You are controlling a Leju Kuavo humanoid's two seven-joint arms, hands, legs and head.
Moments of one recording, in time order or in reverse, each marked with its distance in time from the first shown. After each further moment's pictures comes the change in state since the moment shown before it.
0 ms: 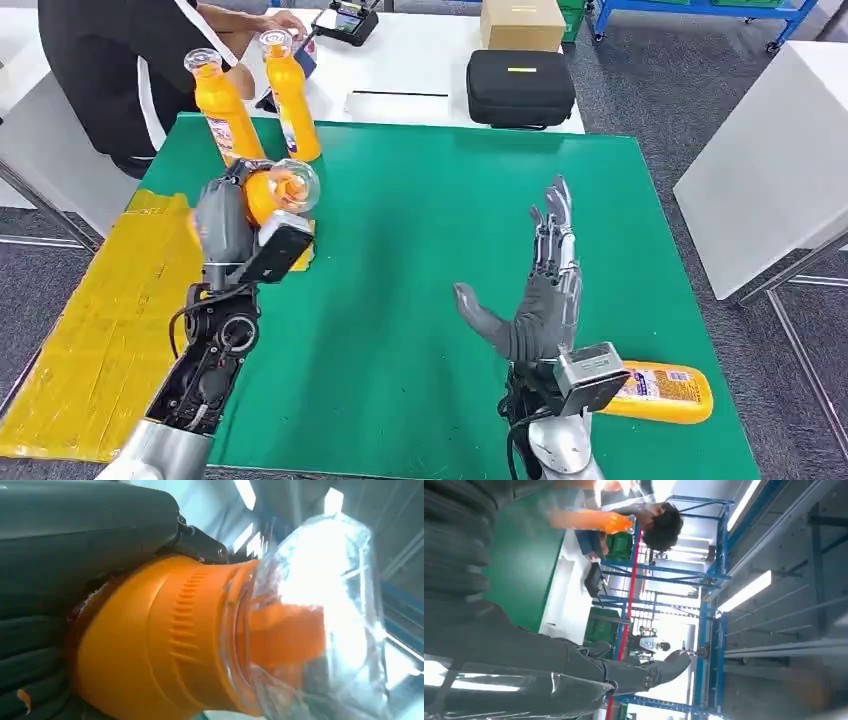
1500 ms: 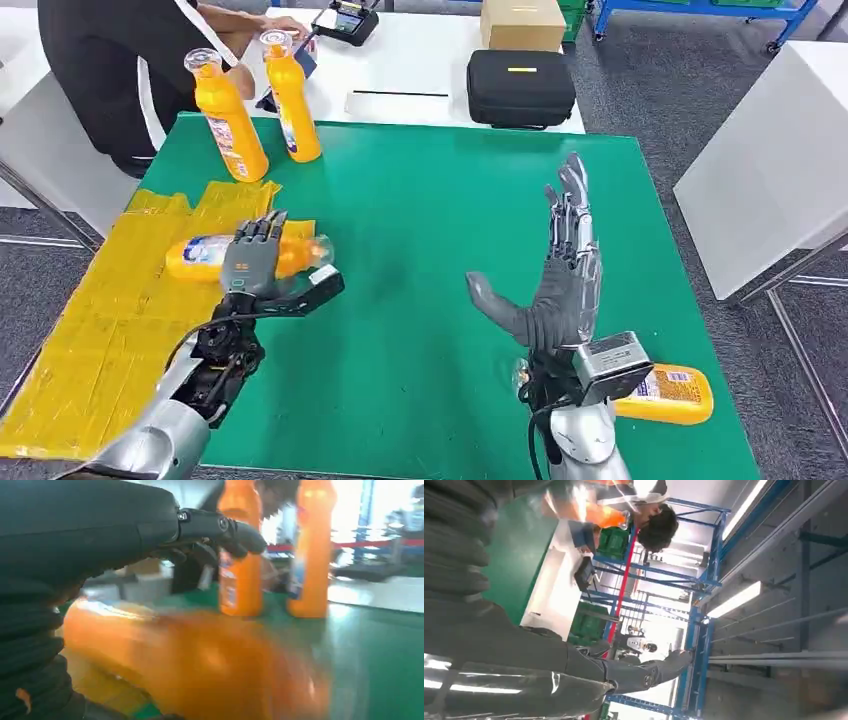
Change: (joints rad) left arm -0.110 0.004 0.120 0.581 -0.413 -0.096 0.084; right arm -0.041 -0.029 -0.045 -0.049 0.047 0.062 0.042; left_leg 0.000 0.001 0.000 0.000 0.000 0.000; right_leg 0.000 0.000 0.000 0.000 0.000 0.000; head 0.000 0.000
